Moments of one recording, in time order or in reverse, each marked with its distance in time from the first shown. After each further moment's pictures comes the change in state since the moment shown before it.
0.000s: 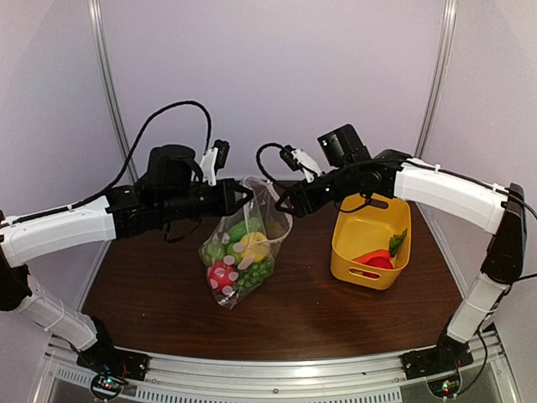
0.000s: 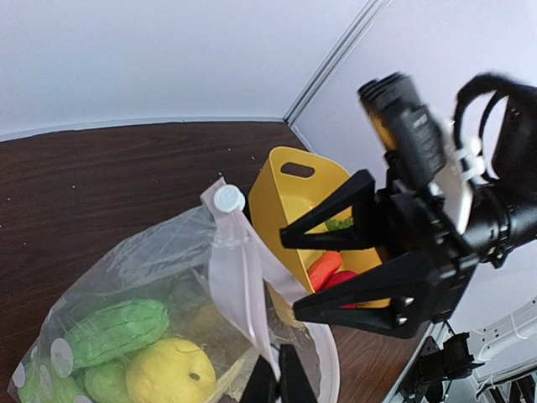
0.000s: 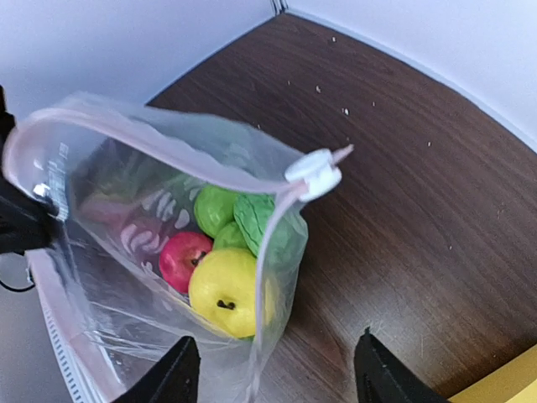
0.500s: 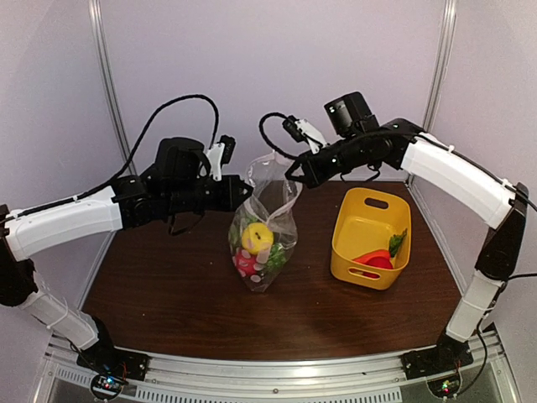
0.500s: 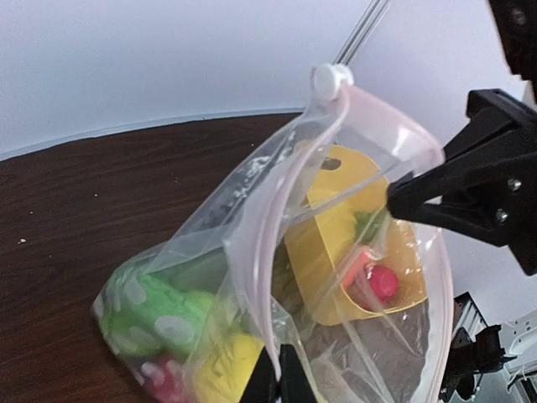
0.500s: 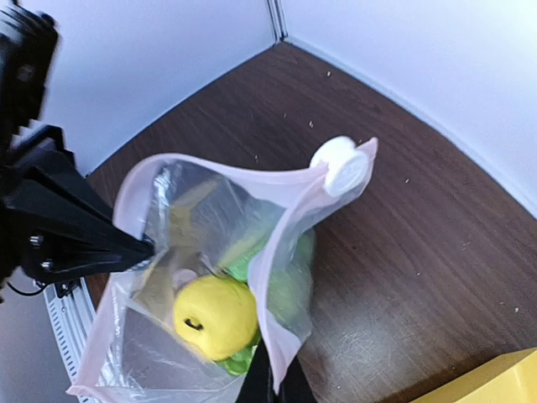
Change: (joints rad) left arm 0.010 0.056 0.090 -0.093 -0.045 0.085; right arm -0.022 0.076 0.294 -0.235 0.002 -0.069
